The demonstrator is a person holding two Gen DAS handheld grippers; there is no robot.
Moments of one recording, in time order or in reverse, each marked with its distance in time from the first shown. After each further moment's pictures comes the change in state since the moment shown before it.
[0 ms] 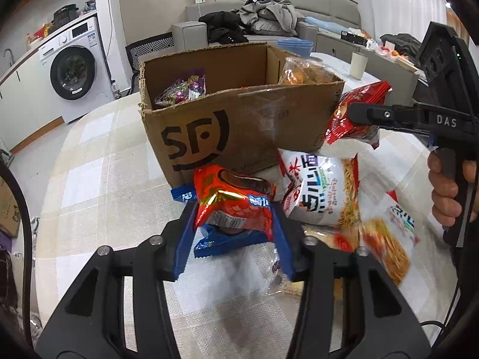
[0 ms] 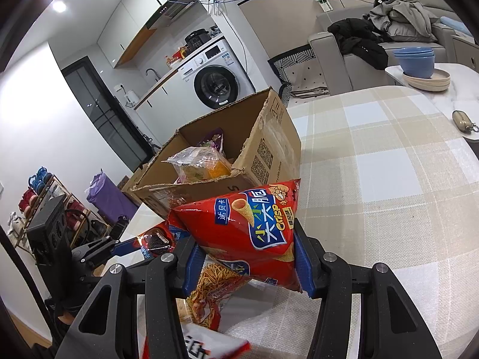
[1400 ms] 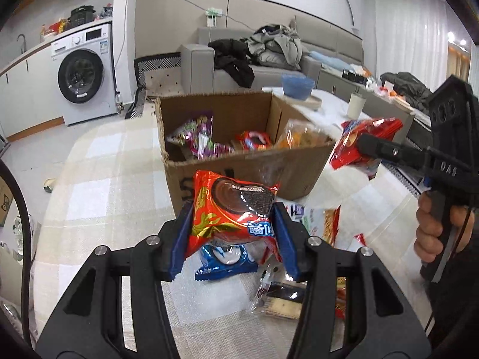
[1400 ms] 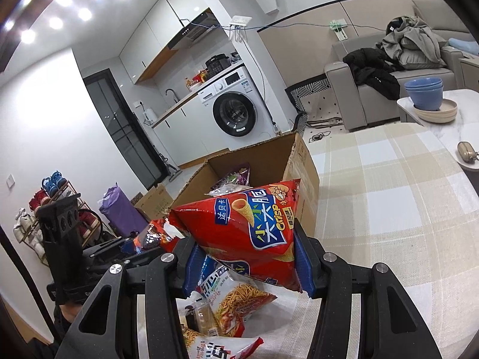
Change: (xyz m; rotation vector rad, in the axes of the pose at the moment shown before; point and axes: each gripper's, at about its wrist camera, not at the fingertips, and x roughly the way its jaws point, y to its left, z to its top) left arm -0.043 0.021 0.017 -0.113 -0.160 -0.049; right arm -0.033 0.022 0.010 -0.065 -0.146 0.063
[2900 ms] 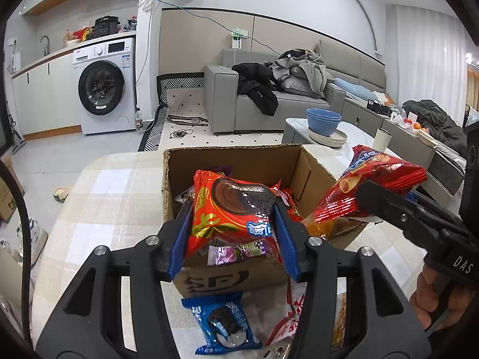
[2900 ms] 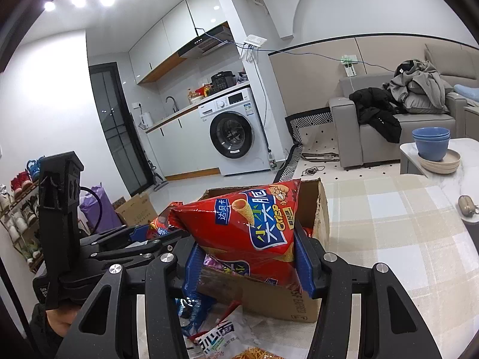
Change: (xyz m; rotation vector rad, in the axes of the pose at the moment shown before) left arm 0.024 0.005 0.072 -0.069 -0.104 0.105; right arm 0.036 0.043 0.030 -0.151 -0.113 -0.082
